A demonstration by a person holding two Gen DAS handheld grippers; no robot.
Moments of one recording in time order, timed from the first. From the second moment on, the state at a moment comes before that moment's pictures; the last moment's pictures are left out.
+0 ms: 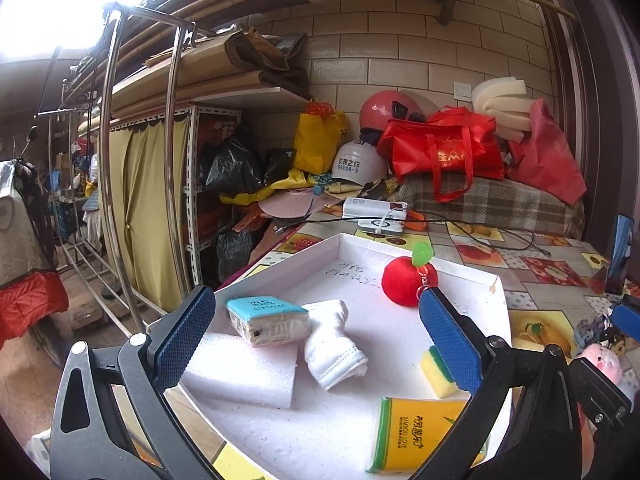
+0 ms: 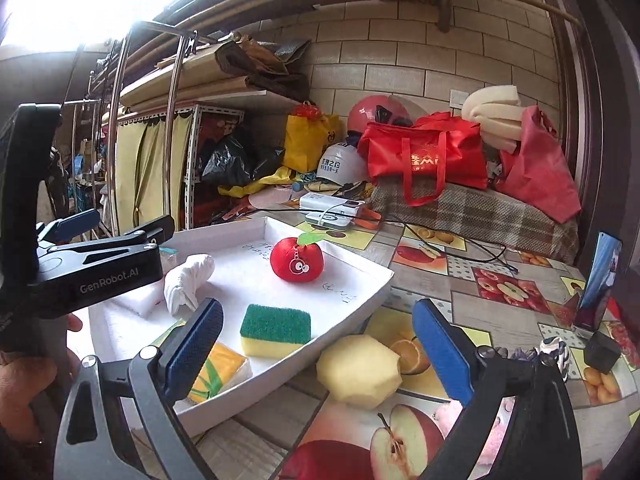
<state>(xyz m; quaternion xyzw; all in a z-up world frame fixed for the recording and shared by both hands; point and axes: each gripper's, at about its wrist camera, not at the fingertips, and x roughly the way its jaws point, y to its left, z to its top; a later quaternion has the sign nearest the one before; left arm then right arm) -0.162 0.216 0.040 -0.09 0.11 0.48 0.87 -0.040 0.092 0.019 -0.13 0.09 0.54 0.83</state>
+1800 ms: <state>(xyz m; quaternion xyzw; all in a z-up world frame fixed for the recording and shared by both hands) 0.047 0.077 0.015 -0.01 0.35 0.14 0.93 0.120 -0.043 -0.021 -0.13 0.37 0.55 0.74</state>
